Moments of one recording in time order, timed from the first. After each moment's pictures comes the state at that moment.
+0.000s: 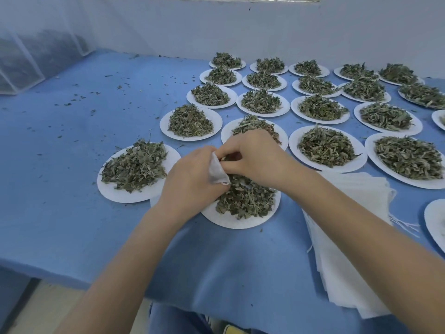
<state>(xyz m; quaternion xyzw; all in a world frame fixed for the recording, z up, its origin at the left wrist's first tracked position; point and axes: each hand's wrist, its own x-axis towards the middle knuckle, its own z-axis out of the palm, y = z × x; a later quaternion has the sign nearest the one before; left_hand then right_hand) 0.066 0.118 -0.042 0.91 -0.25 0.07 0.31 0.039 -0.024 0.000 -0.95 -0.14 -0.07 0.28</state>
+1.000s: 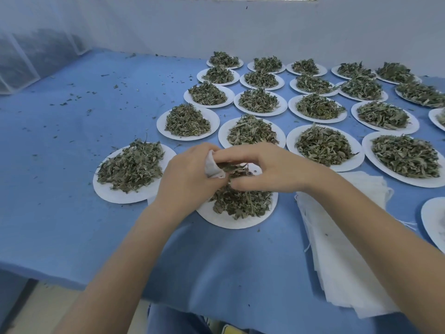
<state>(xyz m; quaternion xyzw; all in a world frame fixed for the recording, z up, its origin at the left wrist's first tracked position) 0.069 0.116 -0.040 0.90 -0.27 0.10 0.32 0.019 -0.046 0.003 -0.91 -0.18 0.07 0.38</state>
